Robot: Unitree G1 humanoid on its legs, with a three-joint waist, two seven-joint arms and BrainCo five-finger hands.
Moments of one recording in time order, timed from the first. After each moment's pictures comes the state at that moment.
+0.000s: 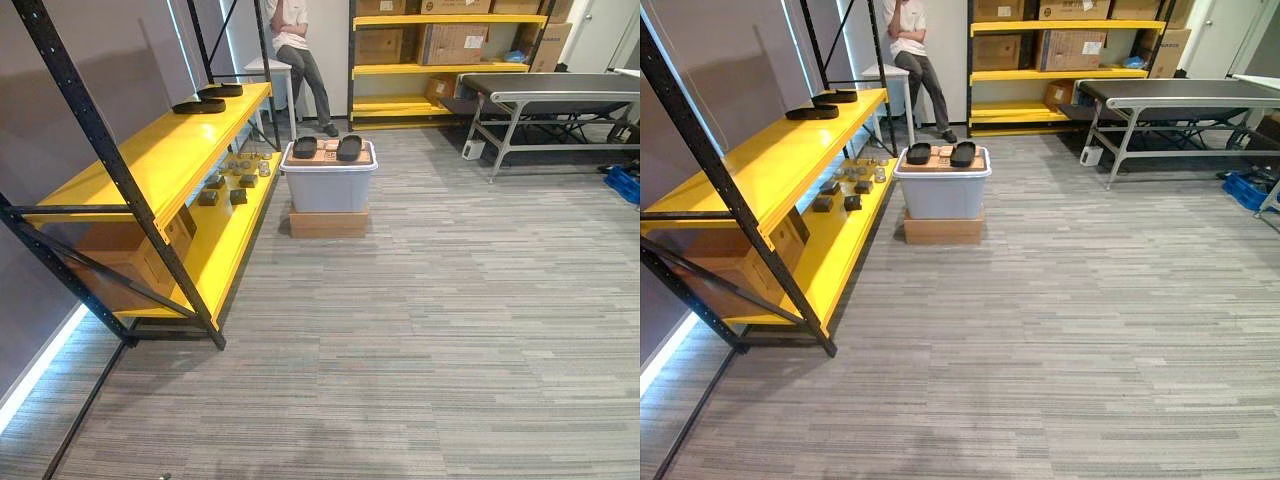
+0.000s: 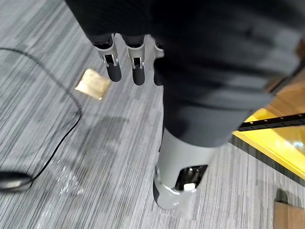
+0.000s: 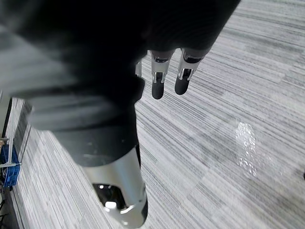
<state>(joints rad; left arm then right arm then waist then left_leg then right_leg) 0.03 0.22 0.41 1.10 -0.08 -0.05 0.02 0.08 -0.26 -0.79 1.07 0.31 -0.03 0.03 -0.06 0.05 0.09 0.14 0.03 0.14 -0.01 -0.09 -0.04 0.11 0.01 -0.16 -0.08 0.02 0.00</state>
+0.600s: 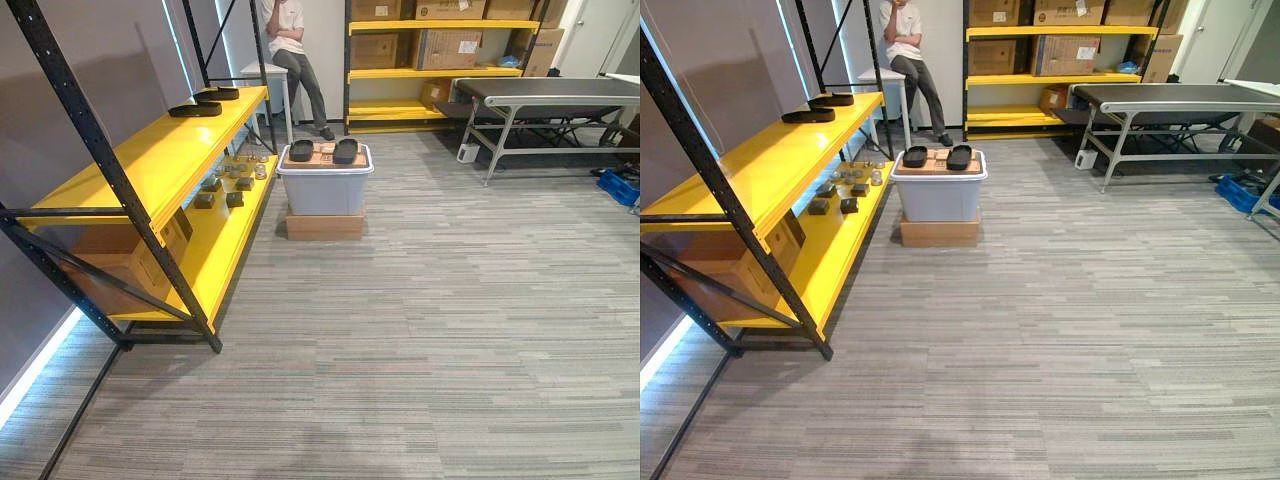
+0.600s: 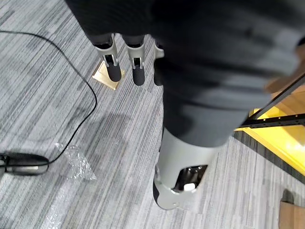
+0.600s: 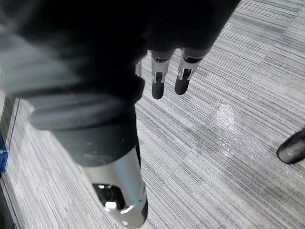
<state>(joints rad) 0.11 0.15 0.40 1.03 -0.06 -0.07 0.06 0.08 -0.19 -0.67 1.08 0.37 -0.06 -0.01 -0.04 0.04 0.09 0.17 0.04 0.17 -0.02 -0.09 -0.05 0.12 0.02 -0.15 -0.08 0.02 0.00</state>
